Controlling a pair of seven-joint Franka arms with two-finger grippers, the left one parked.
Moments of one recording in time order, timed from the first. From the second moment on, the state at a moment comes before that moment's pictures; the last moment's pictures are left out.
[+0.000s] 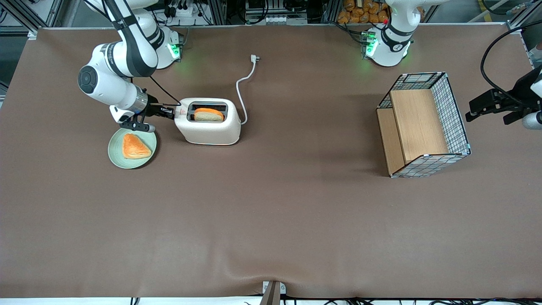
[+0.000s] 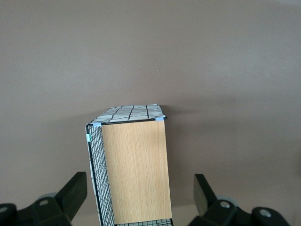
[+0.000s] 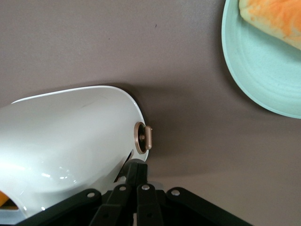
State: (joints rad) arm 0.21 -0.09 0.00 -2.60 0.42 2.35 0.13
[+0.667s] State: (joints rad) arm 0.21 -0.04 -0.01 -2.61 0.52 2.39 0.00
